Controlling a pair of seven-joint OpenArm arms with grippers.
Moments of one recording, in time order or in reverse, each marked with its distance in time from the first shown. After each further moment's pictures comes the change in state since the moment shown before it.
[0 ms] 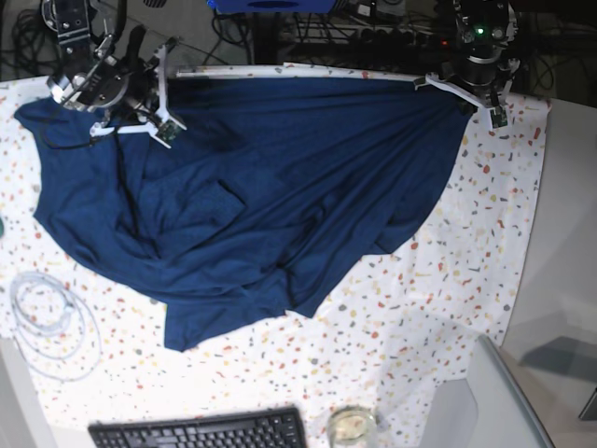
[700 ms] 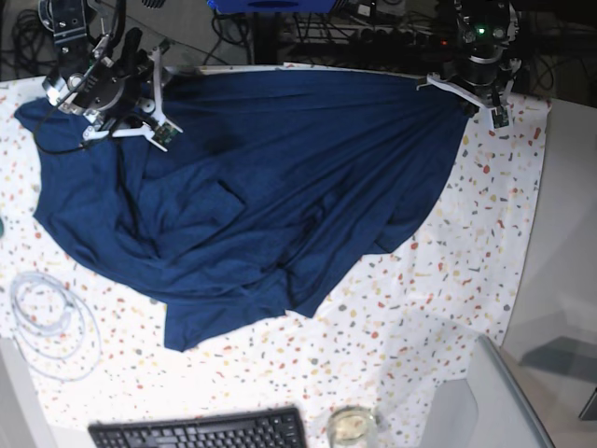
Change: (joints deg) left arm 0.0 0.0 -0.3 0.0 0.0 0.0 0.0; right arm -0.2 0.0 0.0 2.2 0.2 0.0 -4.2
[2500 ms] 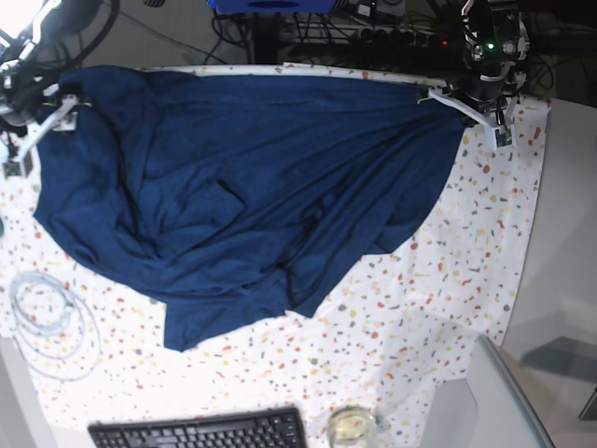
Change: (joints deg) left arm -1.9 -0.2 0.1 7.5 0.0 0.0 12.9; right arm 9.7 -15.8 49.7 4.9 9.4 0.0 -9.4
